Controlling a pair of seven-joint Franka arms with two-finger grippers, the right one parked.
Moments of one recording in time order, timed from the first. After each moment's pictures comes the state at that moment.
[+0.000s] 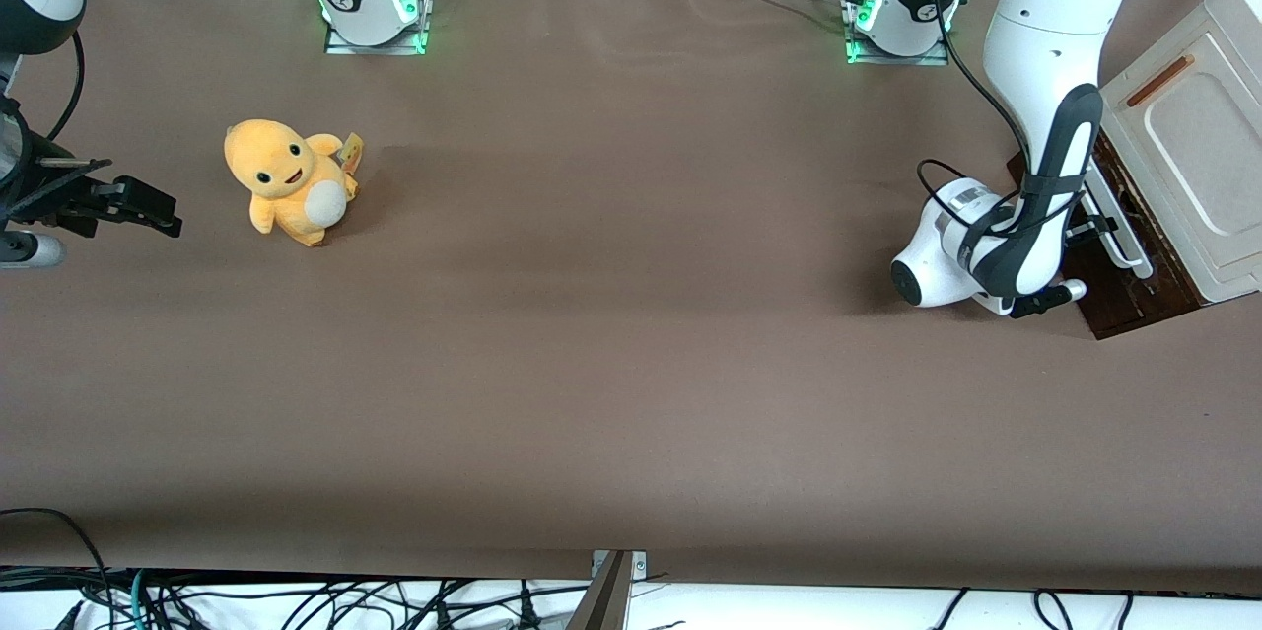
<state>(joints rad) -0.21 0.65 0.09 -1.92 1.07 1.47 -0.97</state>
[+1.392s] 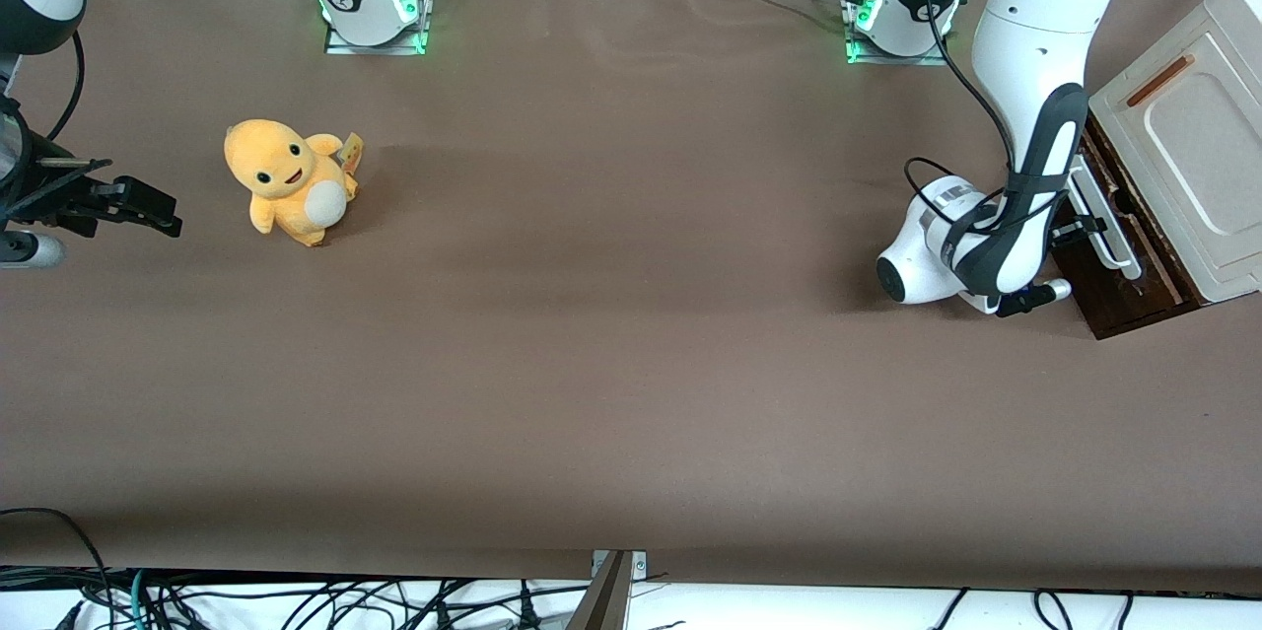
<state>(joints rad) -0.24 0.65 0.07 -1.91 1.07 1.44 -0.98</state>
